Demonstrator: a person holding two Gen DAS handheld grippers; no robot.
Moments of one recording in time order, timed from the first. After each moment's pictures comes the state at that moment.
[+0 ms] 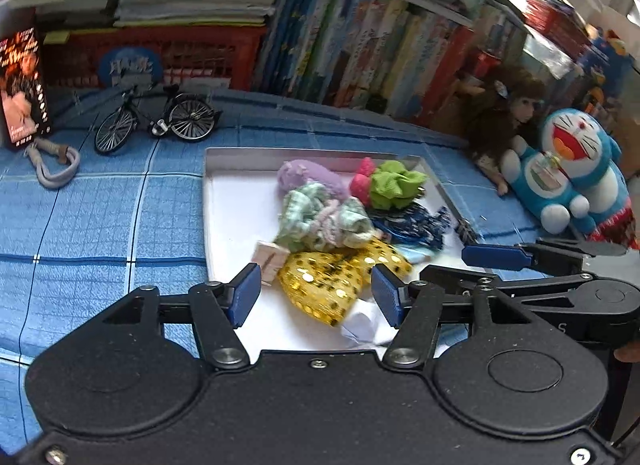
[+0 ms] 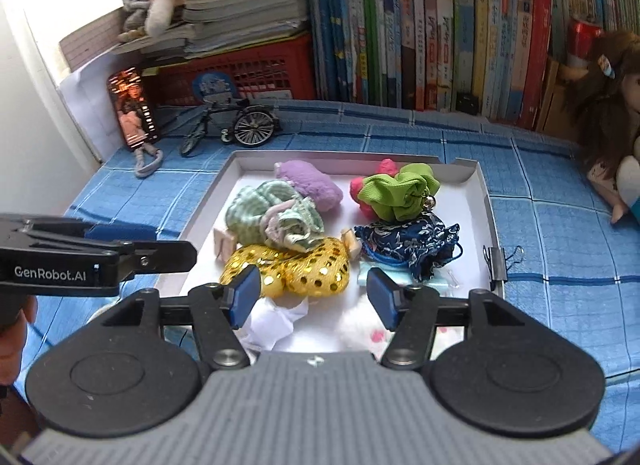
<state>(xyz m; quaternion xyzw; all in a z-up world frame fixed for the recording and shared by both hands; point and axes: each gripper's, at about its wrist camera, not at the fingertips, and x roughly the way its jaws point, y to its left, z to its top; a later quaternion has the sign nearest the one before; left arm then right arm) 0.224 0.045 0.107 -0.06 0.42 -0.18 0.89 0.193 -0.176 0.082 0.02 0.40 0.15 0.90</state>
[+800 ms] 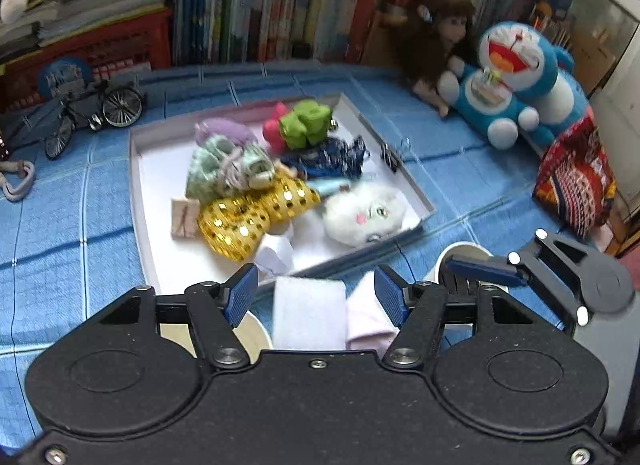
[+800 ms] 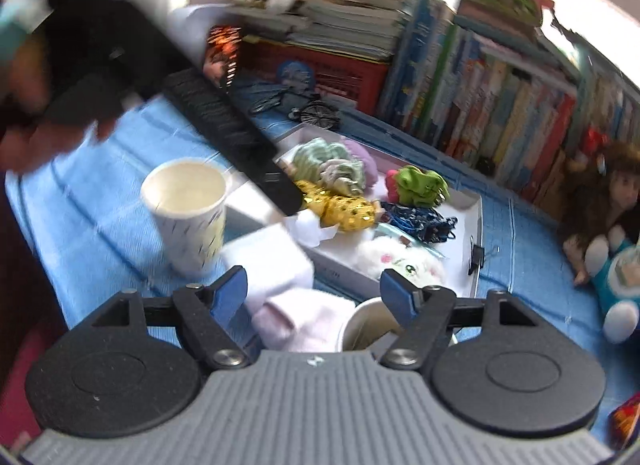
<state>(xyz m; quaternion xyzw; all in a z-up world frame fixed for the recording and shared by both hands) 0.179 -0.019 0.125 0.03 0.47 -0.24 0.85 0.060 -0.161 0.067 -0.18 0.30 0.21 0.91</state>
